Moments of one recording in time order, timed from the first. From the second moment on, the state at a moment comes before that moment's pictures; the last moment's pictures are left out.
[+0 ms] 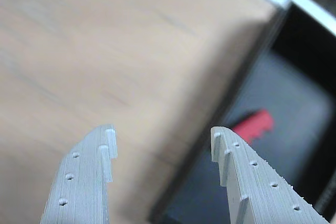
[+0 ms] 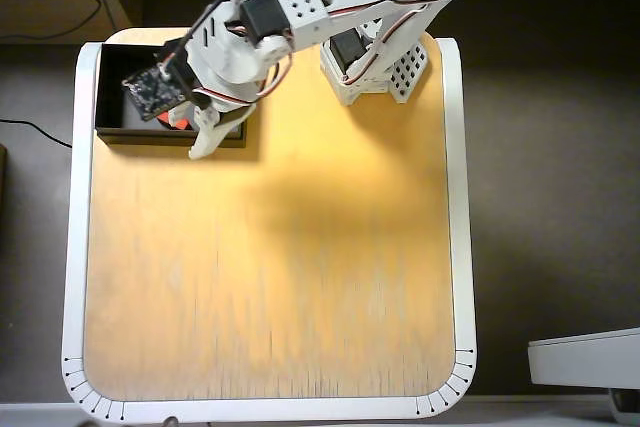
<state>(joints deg) 62.0 129.6 113.7 66.1 184.5</state>
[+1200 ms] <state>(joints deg) 9.5 145.5 127.8 46.8 176.7</state>
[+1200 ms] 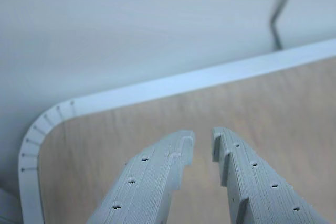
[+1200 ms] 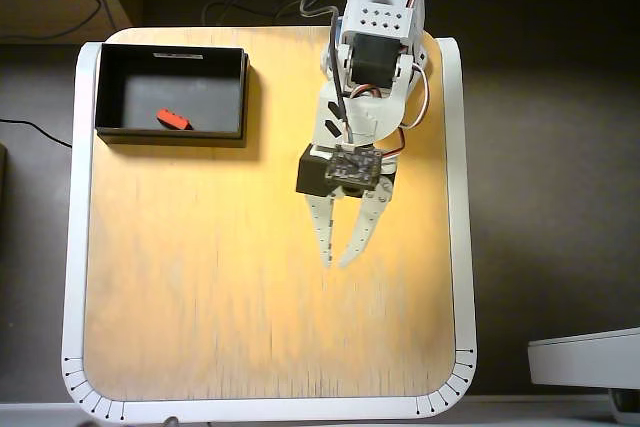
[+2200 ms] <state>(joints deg) 0.6 182.3 172.7 38.1 180.4</state>
